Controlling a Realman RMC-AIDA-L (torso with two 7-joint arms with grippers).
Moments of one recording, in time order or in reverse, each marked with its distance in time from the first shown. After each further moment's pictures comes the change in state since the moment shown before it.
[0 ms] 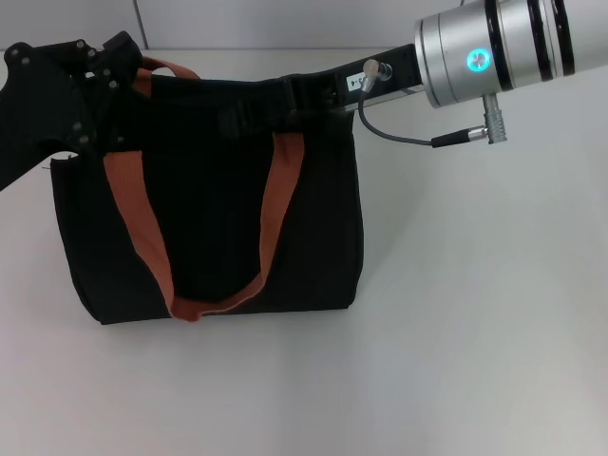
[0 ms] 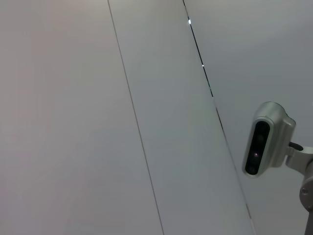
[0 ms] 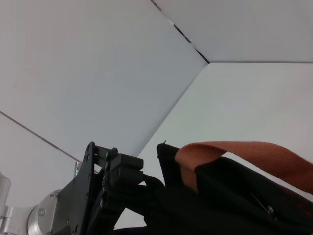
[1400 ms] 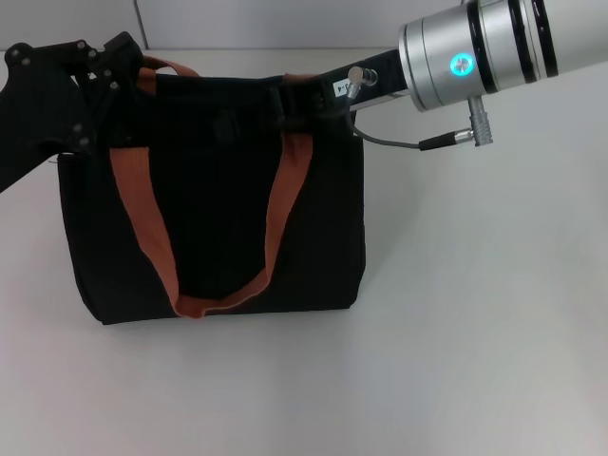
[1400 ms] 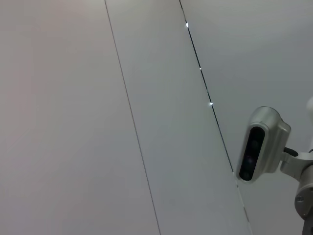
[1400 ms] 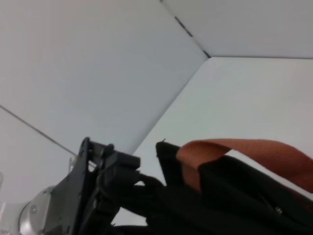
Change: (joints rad) left arm 0.001 -0.001 0.000 0.000 0.000 0.011 0.001; right arm 0.014 -0.001 -0.041 0.014 0.007 0.034 -0.005
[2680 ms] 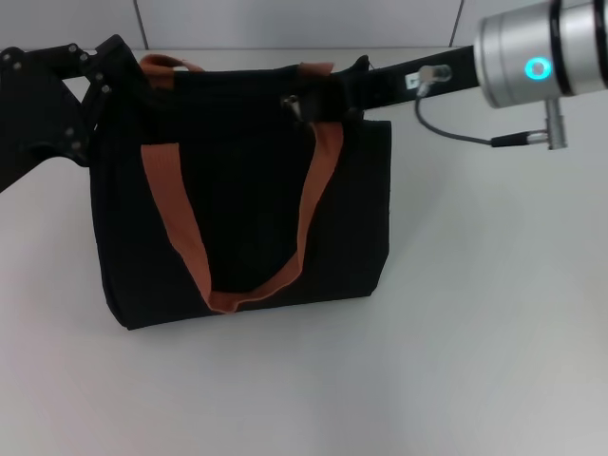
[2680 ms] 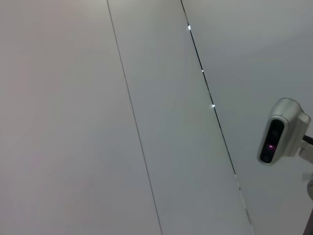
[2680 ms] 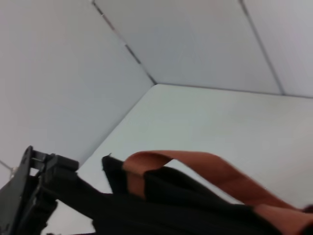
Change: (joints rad) left arm 0.014 0.001 -0.003 0.000 -0.008 0.012 0.001; right arm -0.231 0.001 -0.043 -0.390 -0.150 0.025 0.145
